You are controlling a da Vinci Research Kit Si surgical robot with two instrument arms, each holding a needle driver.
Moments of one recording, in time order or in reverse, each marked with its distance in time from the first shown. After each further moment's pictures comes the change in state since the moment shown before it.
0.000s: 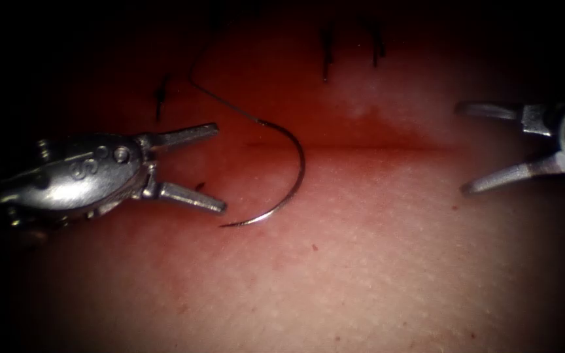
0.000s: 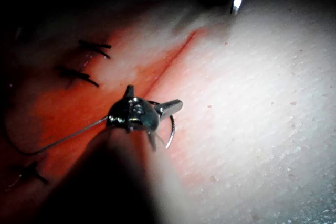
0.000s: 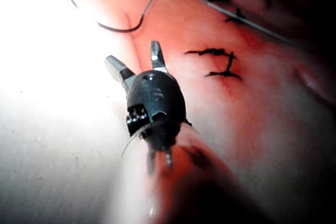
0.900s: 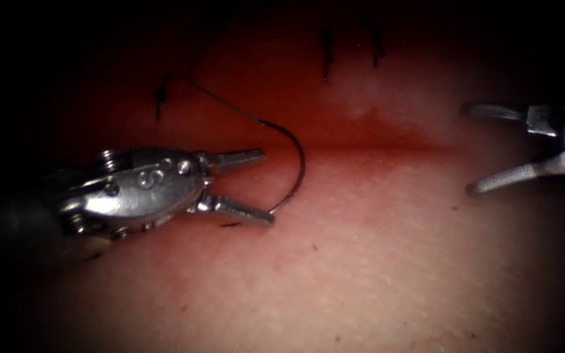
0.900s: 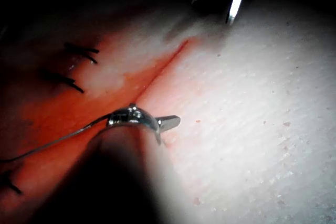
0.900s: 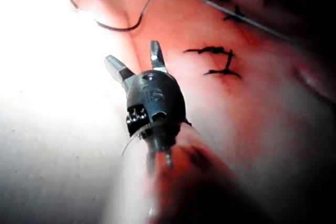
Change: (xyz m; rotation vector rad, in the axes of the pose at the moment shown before) right arm 0.000 0.000 0.000 0.008 -0.017 0.025; left arm -0.002 0.000 0.005 -0.013 -0.187 -0.140
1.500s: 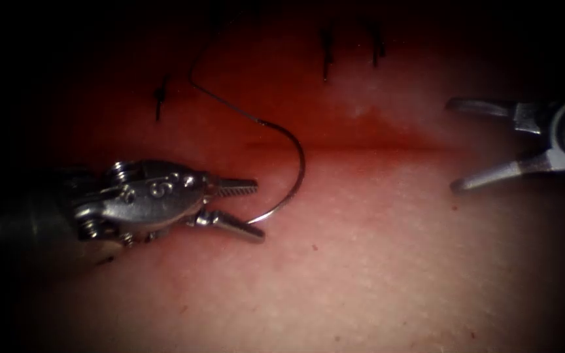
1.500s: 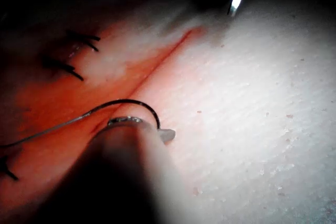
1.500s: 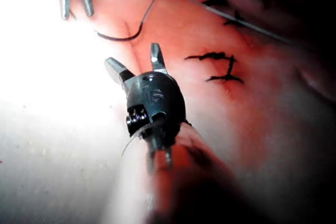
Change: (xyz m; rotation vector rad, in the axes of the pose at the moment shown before) right arm 0.000 0.000 0.001 0.002 -0.024 0.032; left arm -0.003 0.000 0.001 -0.039 -0.112 -0.074
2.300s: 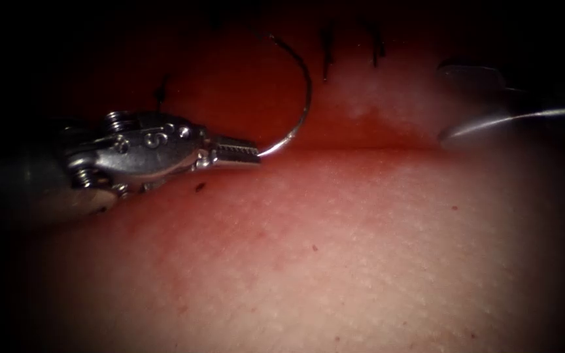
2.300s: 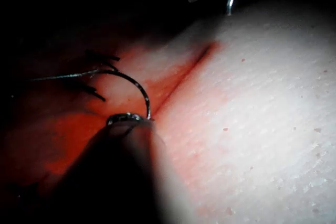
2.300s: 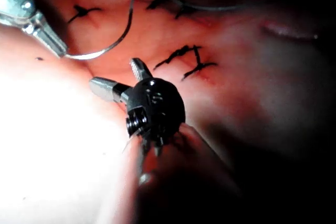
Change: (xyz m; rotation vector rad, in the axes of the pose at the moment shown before) right arm 0.000 0.004 0.002 0.089 0.034 0.493; left arm 0.004 -0.004 -0.002 0.211 0.125 0.169
